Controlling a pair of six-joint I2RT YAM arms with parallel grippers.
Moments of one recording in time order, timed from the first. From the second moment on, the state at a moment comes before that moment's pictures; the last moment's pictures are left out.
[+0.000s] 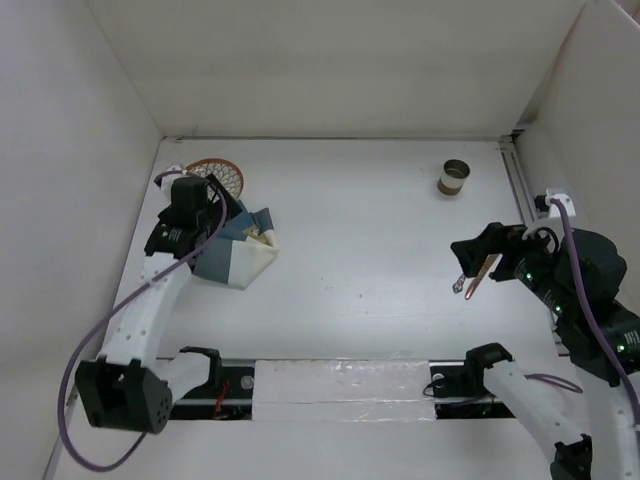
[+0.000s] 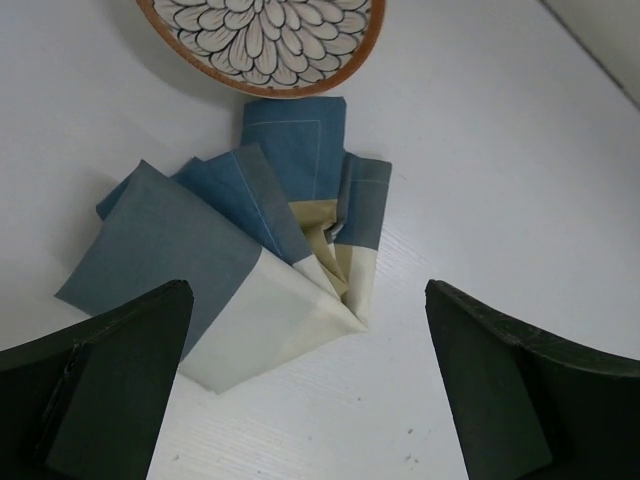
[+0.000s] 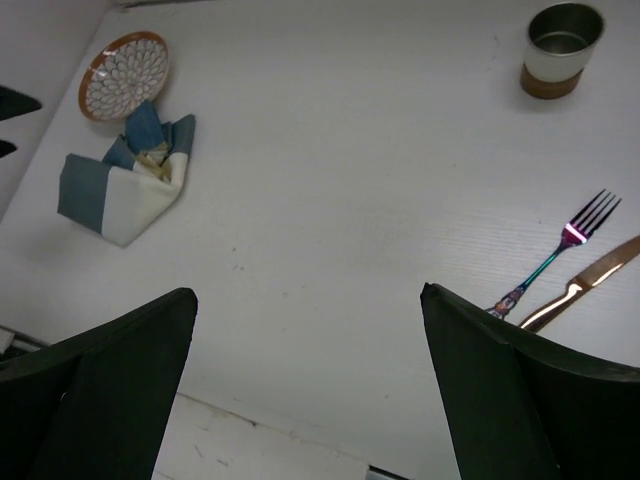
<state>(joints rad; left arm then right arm) -0.13 1.02 0.97 -0.56 -0.26 -0.67 0.26 0.63 1.32 -0.99 -0.08 0.29</state>
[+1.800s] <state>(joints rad) 0.13 1.55 0.89 -0.31 -0.17 -0.80 0.47 0.71 1.18 -0.85 -0.16 0.31</state>
